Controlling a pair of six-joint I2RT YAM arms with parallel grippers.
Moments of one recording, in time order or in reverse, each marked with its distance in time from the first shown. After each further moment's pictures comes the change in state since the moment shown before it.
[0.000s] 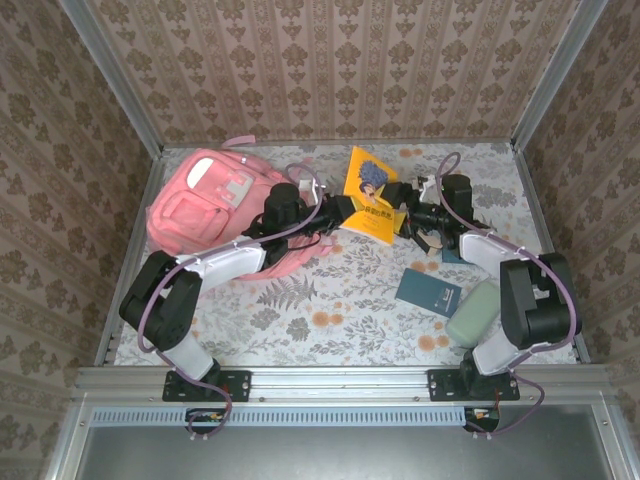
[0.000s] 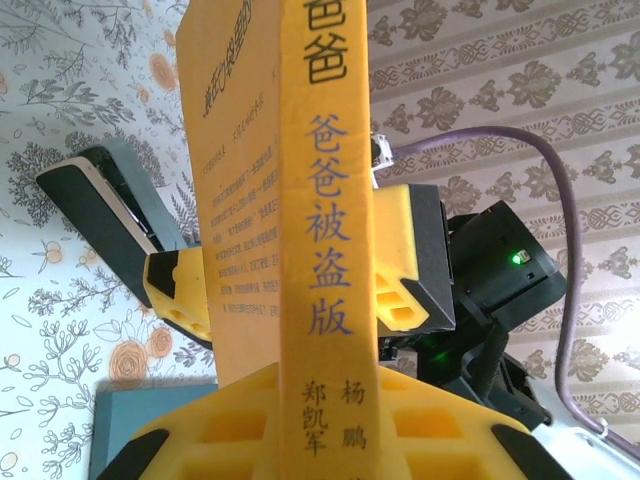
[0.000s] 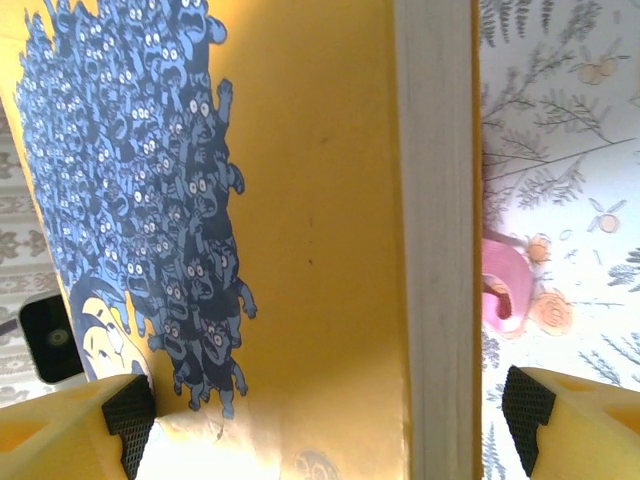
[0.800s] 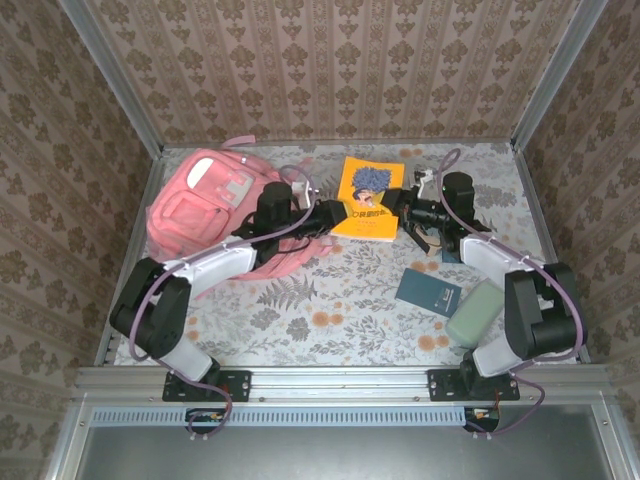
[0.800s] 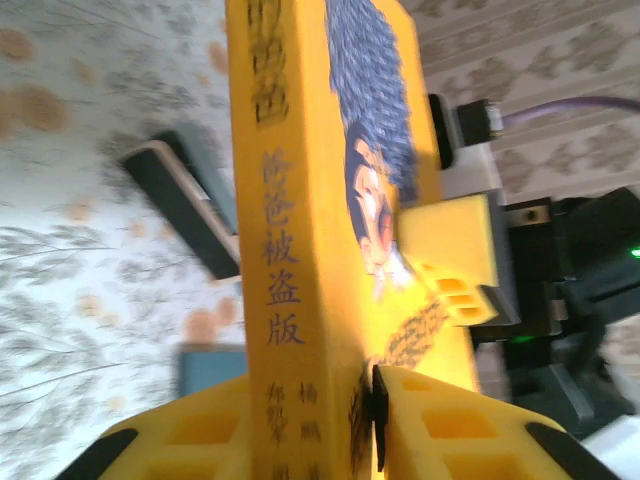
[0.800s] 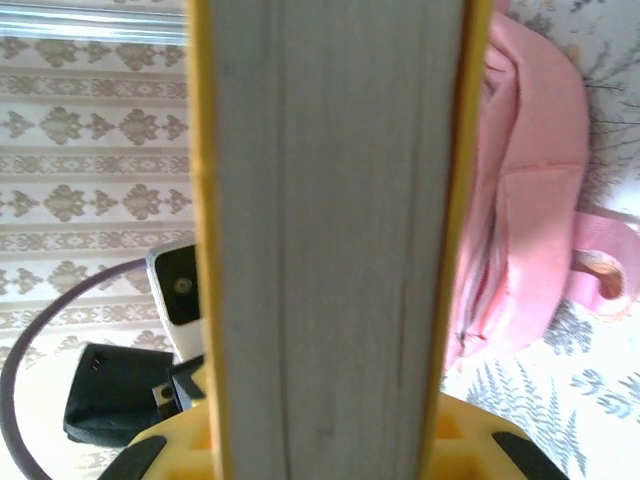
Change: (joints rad) left arm 0.060 -0.076 -0.007 -0.258 0.018 0.192; right arm 0.018 -0.091 -0.010 0.019 -0.035 0.053
